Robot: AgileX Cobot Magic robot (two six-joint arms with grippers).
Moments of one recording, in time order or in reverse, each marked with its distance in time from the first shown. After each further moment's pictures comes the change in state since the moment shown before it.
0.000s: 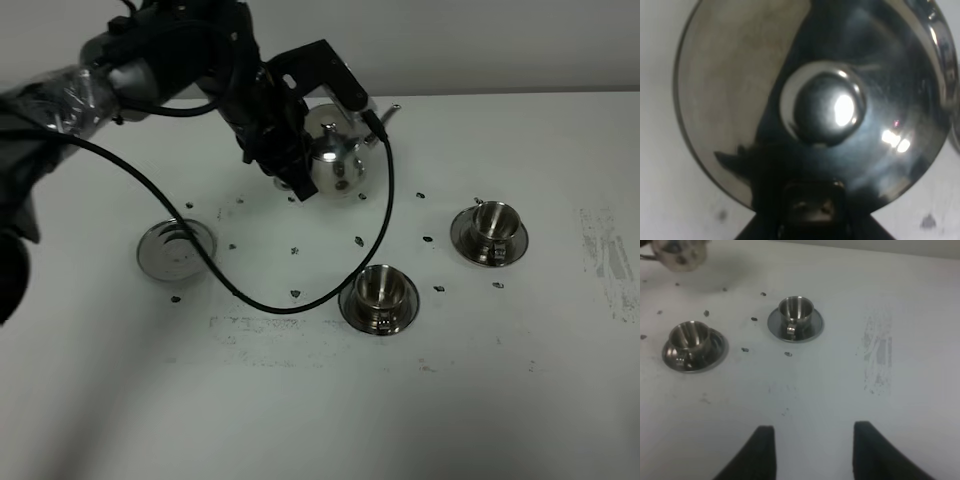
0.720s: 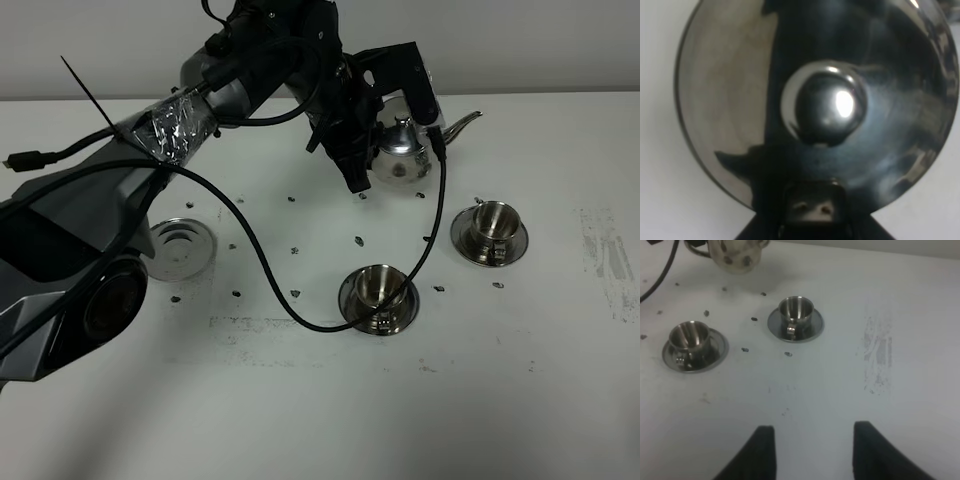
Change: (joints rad) left arm -0.086 0.242 -0.436 0.028 0.105 0.185; right arm 0.000 0.000 0.000 0.000 0.000 0.000
